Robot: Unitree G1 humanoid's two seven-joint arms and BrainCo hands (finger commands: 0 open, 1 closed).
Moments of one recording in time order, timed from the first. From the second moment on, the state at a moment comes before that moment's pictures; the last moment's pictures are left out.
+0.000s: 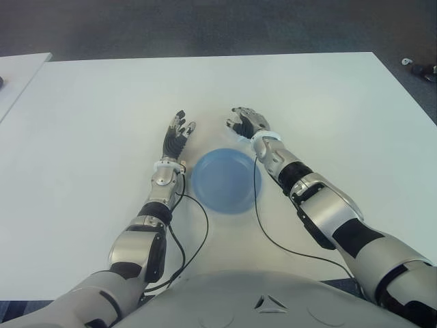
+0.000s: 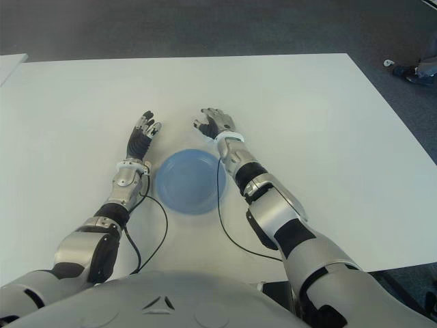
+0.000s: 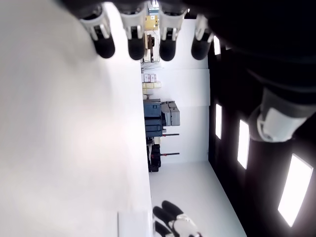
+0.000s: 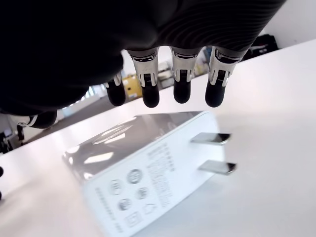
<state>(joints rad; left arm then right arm) -0.41 0.05 0.08 1.05 0.00 -0.55 0.01 -0.81 -0.09 0.55 1.13 -0.64 0.02 -0.27</state>
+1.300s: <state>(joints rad) -0.39 0.05 0.08 1.01 -0.01 -0.53 0.00 -0.80 -0.17 0.50 1.21 -0.62 -0.12 -0.32</state>
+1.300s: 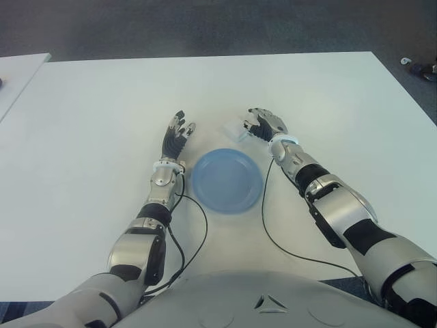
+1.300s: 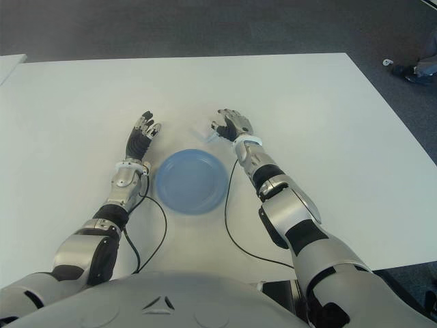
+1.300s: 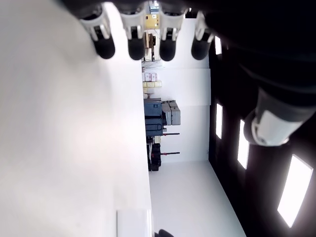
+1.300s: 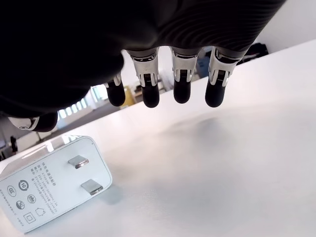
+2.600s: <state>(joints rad) -0.39 0.05 0.08 1.00 -0.01 -0.52 0.00 -0.79 -0.18 0.49 1.22 -0.62 -0.23 -0.37</state>
